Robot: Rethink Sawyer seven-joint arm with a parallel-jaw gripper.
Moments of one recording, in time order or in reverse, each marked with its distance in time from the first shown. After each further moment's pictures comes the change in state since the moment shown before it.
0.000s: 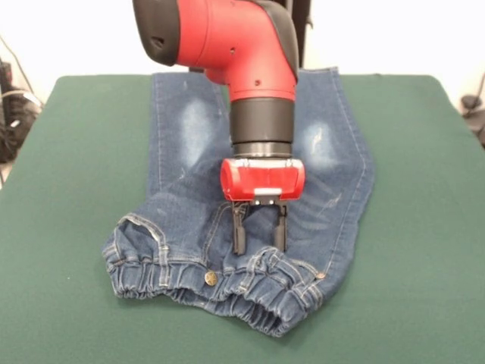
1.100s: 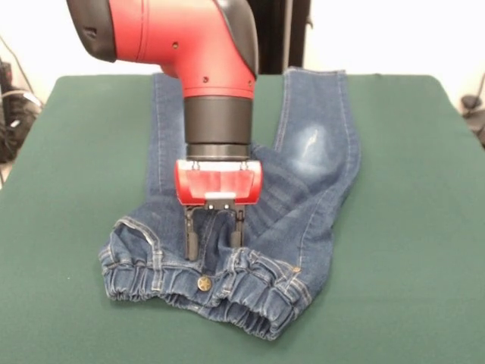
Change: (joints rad) arm -0.223 -0.089 0.236 -0.005 -0.129 0.220 0.000
